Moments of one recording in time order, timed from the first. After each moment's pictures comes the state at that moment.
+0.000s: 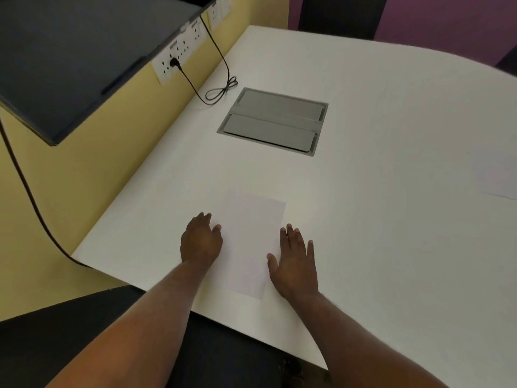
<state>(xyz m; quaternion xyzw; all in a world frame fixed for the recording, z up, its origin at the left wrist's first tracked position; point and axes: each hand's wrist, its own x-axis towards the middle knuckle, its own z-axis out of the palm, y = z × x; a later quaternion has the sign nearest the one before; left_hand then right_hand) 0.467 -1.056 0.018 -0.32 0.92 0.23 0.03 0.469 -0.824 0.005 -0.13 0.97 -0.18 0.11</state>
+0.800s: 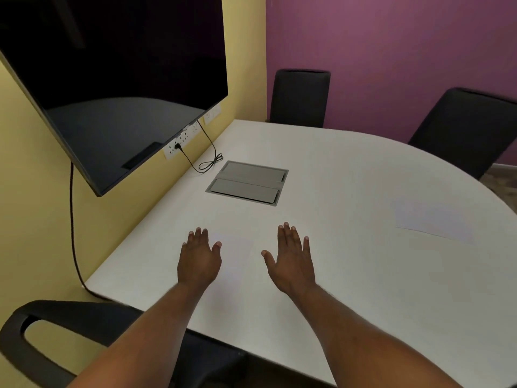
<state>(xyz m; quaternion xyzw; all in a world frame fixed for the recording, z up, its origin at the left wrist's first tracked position) 0.552 -0.925 0.195 -0.23 0.95 0.19 -0.07 0.507 -0.702 0.180 -0.15 0.97 -0.19 0.00</state>
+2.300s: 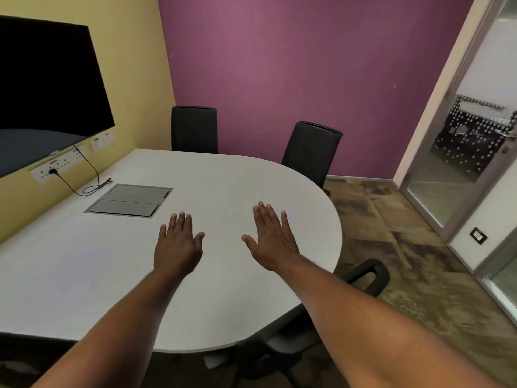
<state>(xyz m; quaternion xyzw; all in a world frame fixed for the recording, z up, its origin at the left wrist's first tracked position) 0.606 -0.438 0.287 -0.07 0.99 0.09 -0.13 0.584 -0.195 0.300 -0.18 0.98 -0.09 -0.08</state>
